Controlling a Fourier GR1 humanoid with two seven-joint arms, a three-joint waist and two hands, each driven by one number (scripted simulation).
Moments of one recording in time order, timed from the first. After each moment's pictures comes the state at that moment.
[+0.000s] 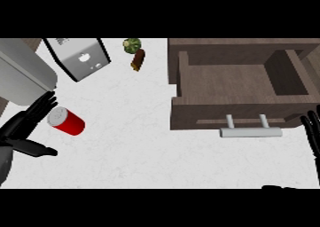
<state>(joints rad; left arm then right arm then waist) -0.43 0.50 0.20 -0.50 -0.16 -0.56 -0.69 0.23 -0.04 -0.20 -2.05 -0.03 0.17 0.03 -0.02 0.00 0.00</state>
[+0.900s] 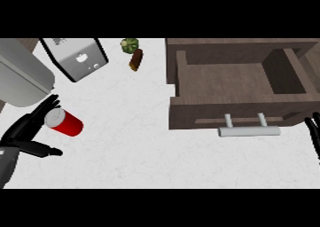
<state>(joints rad) -0.51 0.50 0.18 -0.27 -0.20 -0.50 -0.79 0.25 -0.03 -0.19 -2.12 -0.05 0.18 0.07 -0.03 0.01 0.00</state>
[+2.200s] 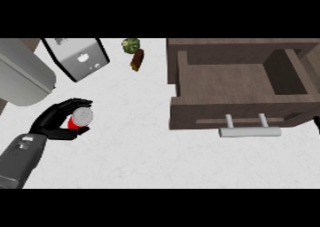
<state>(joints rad) -0.62 0.40 0.14 -0.21 -0.22 -0.48 -0.80 0.23 -0.05 -0.24 -2.13 -0.10 0.20 0.11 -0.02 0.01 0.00</state>
